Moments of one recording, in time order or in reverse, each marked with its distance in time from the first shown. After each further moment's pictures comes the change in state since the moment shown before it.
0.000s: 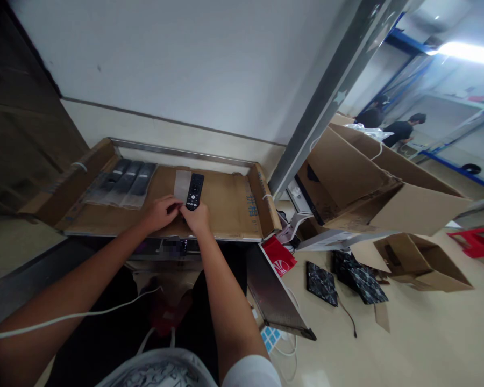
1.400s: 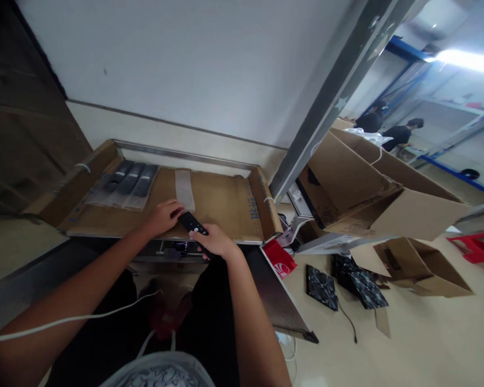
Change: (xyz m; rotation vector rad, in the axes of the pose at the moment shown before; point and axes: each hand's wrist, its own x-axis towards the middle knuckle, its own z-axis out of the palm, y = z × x) left_hand -0.004 0.007 0.002 0.084 -0.044 0.008; right_hand -0.065 -0.038 -0.094 -0.032 -0.662 0.310
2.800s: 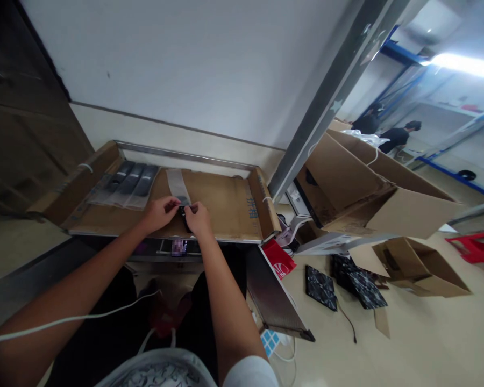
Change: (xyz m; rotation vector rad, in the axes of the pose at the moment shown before) left_hand 0.000 -0.013 0.001 -0.263 0.143 -0.164; right_hand 0.105 0.000 0.032 -0.177 0.625 -0.209
